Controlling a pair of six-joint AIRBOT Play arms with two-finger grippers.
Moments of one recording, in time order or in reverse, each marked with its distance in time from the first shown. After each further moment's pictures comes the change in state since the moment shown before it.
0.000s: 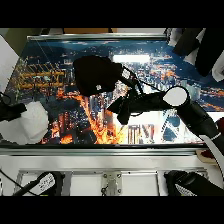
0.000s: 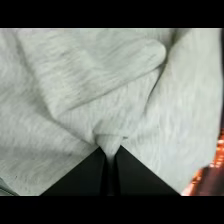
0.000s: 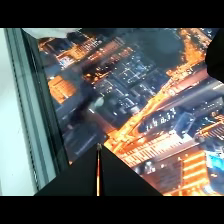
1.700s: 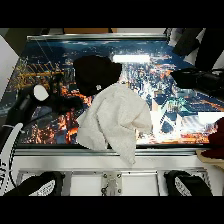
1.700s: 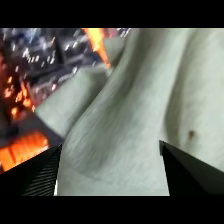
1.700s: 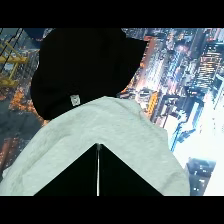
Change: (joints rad) left arm -0.585 -0.067 -0.058 -0.377 -0.016 -0.111; right arm -0.509 0.318 0.043 -0.272 -0.018 0.704
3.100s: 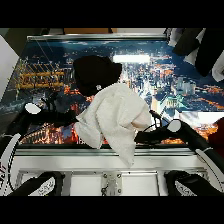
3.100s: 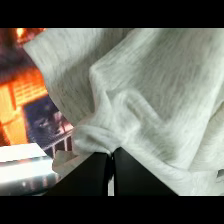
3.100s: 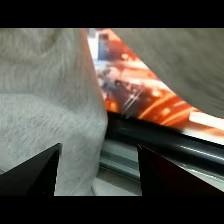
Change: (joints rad) left arm 0.206 0.029 -0.280 -0.346 0.072 0.292; right arm 0.293 -0.282 -0.681 0.063 -0.008 0.145
